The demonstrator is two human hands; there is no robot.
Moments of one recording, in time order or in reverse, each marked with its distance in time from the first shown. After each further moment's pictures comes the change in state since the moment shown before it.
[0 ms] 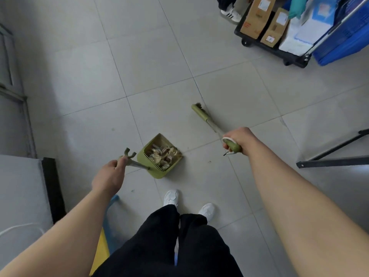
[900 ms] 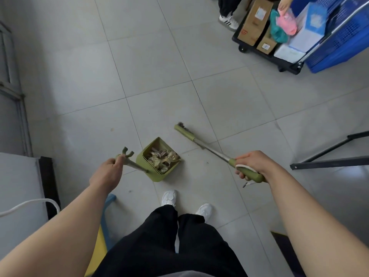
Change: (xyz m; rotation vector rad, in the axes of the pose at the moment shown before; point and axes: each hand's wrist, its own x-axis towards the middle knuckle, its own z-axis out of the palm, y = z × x) left_hand 0.001 -0.015 -0.018 -0.029 -0.071 0.007; right_hand -0.078 0.049 -0.022 -0.051 -0.122 0.062
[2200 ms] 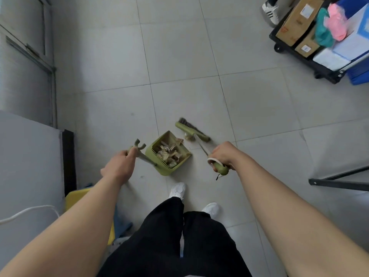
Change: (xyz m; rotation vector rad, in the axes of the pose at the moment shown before) left_hand -0.010 -0.029 -0.006 -0.028 0.045 -0.151; right_hand 0.044 -0.063 0.130 -0.449 -0.154 -0.099
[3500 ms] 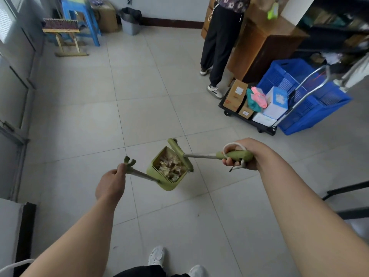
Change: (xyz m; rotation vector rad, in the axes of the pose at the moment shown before) left_hand -0.008 0.103 -0.052 -0.342 0.180 0.242; right_hand -0.185 -0.059 -0.179 0.462 0.036 0.031
